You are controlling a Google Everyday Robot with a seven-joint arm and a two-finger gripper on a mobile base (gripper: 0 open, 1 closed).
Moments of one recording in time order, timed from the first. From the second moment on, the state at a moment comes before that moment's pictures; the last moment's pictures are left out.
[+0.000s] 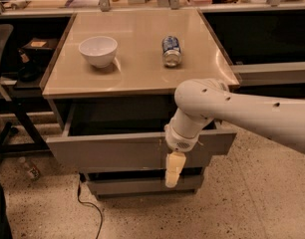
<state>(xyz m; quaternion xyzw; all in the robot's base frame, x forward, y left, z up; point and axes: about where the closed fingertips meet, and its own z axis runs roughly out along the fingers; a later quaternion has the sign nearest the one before) 0.496 -0.057 0.635 -0.68 0.72 0.12 0.08</state>
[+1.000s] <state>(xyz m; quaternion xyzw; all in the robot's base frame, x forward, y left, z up) 0.444 -0.081 0.654 -0.67 0.72 0.14 0.06</state>
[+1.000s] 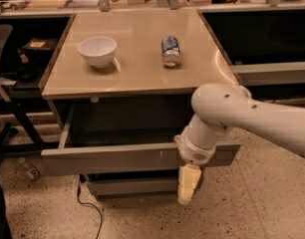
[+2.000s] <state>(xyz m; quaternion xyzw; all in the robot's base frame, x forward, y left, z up) 0.390 -0.108 0.668 -0.67 0.73 0.16 0.04</state>
